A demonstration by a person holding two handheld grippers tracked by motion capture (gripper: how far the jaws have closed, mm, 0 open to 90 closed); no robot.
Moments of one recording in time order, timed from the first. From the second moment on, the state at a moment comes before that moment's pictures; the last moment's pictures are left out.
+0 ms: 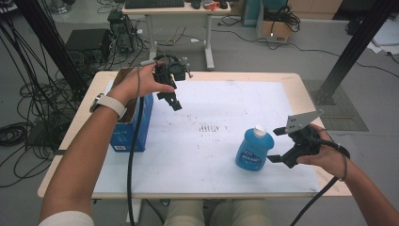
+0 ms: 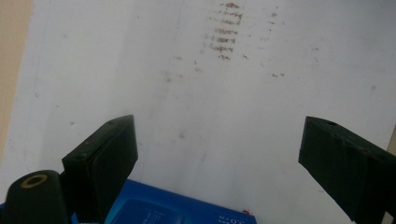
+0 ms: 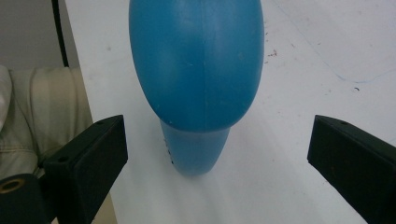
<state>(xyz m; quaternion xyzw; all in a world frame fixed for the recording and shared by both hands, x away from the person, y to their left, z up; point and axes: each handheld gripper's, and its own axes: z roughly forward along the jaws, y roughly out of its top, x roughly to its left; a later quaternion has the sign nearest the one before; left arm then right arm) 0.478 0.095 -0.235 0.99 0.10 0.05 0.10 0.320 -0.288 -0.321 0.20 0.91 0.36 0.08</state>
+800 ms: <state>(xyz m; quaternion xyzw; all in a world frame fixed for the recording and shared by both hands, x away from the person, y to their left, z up) 0.479 0.095 -0.234 0.99 0.10 0.05 0.09 0.318 -0.287 -0.333 0.20 0.90 0.38 0.08</state>
